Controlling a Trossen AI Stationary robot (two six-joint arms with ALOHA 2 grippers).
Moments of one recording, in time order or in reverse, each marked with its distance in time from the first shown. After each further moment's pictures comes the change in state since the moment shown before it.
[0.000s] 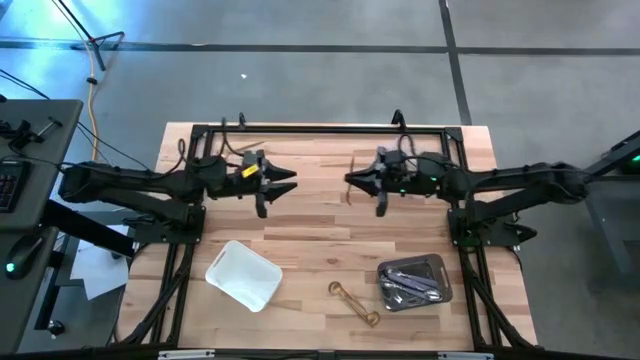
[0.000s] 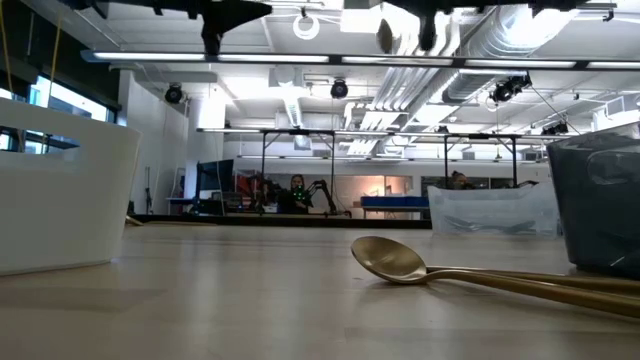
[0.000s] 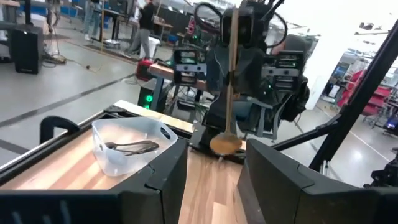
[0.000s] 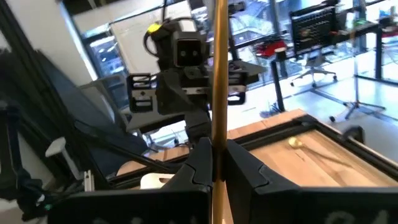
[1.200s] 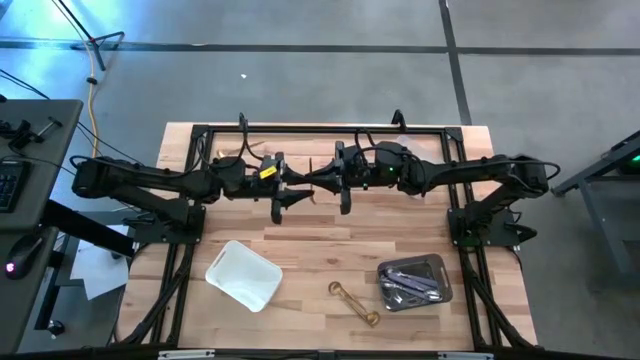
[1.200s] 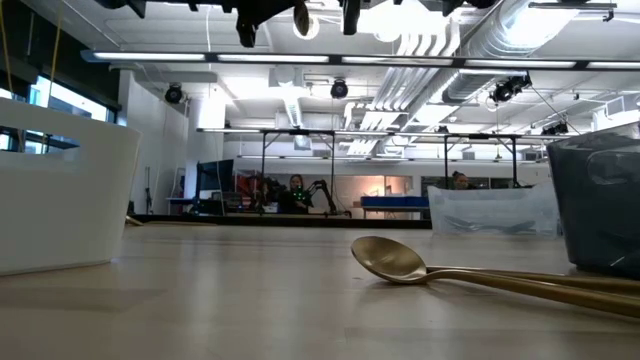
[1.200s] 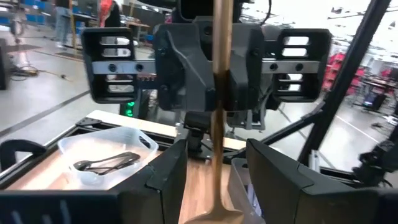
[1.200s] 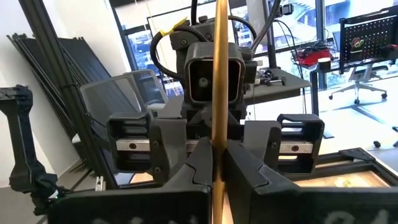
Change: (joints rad) left arm -0.014 0.196 0.109 0.097 0.085 0.082; right arm -0.034 0.380 0.344 0.073 -0.189 -0.068
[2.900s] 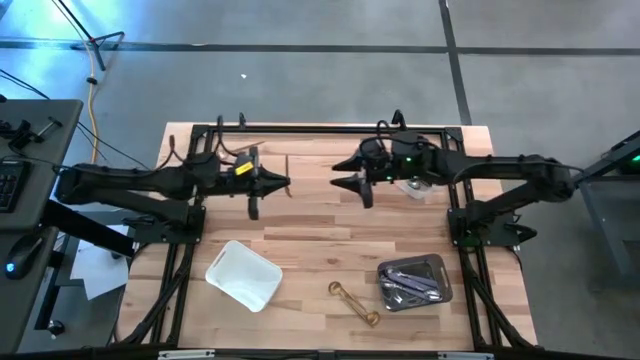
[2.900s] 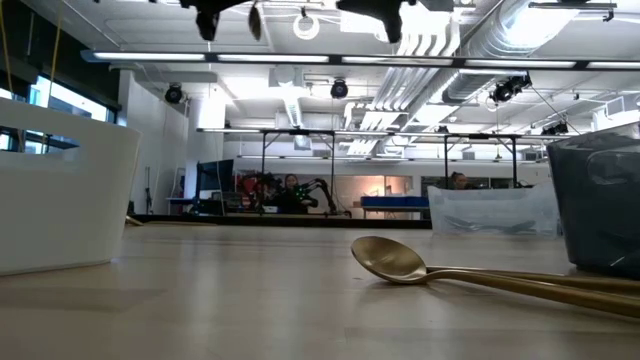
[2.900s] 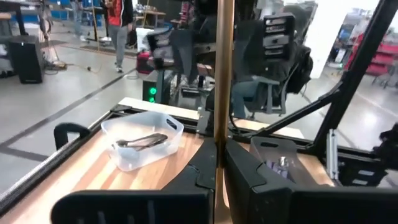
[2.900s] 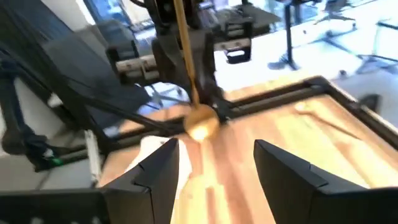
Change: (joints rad) left arm 0.014 -0.267 -0.051 -0.297 -0.057 0.059; right arm -0.040 -0.214 -0.001 -0.496 0.026 0.037
